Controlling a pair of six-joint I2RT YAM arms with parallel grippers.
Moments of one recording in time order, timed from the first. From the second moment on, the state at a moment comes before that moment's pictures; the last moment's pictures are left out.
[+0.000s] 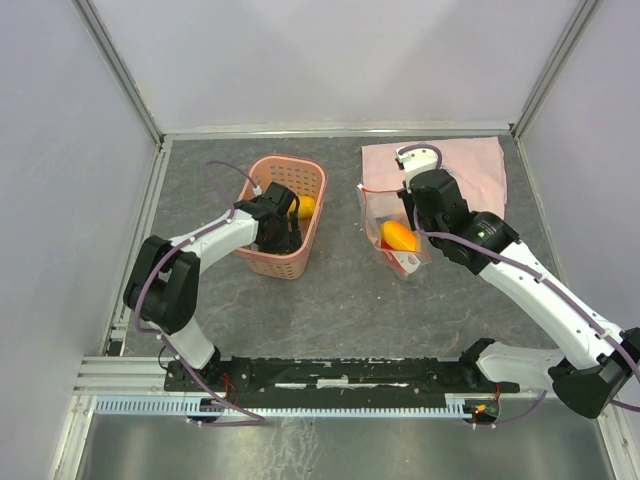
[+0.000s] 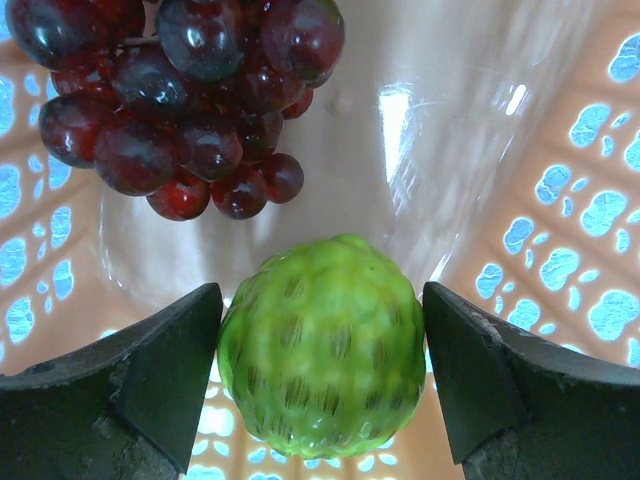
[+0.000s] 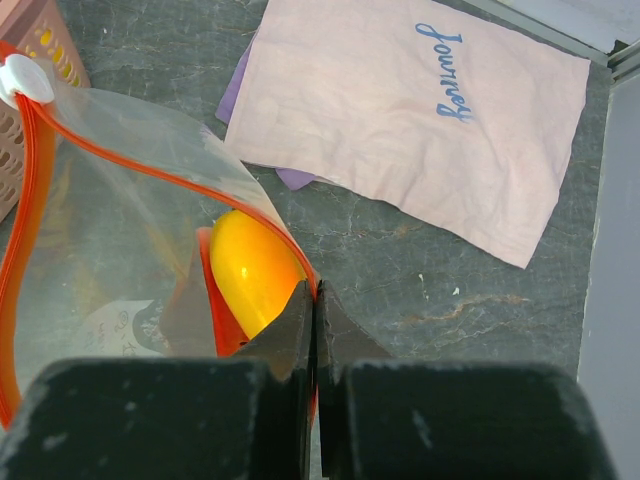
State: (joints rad) left arm -0.49 1.67 1.11 -0.62 -0.15 -0.59; right arm 0.68 1.17 1.25 -0.67 0.50 0.04
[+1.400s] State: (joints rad) left arm -0.64 1.19 1.15 -0.51 -0.21 -0.59; right arm 0.68 1.16 1.28 -0.70 0.47 0.06
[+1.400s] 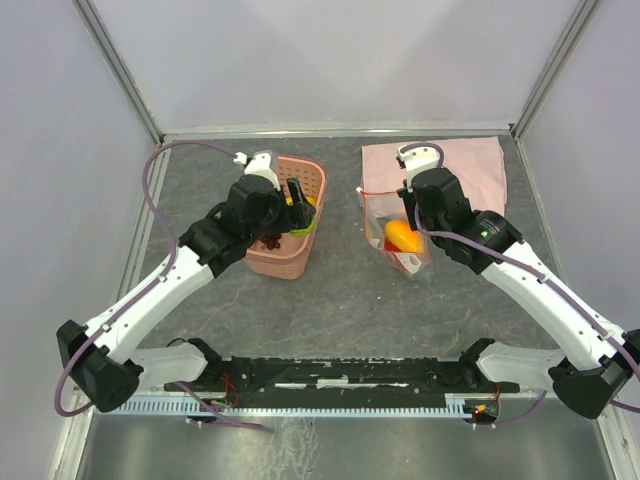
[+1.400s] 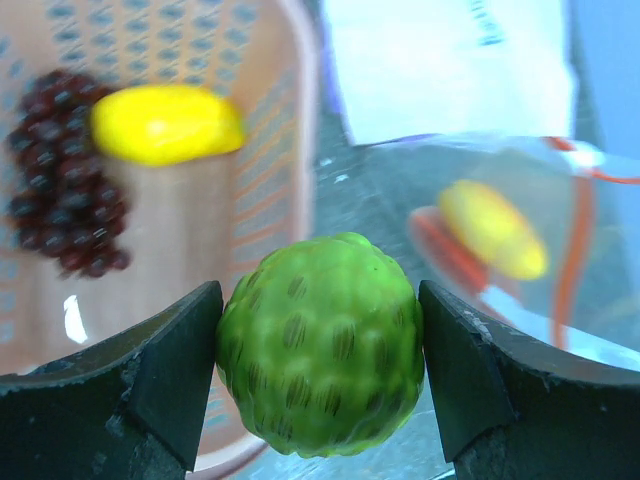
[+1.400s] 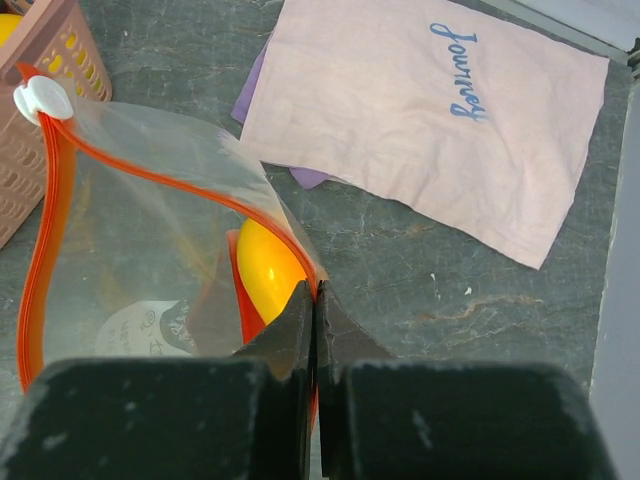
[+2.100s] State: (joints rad) left arm -0.98 1.23 1.02 0.21 -0.17 -0.54; right arm 0.68 1.16 1.28 -0.70 0.39 0.10
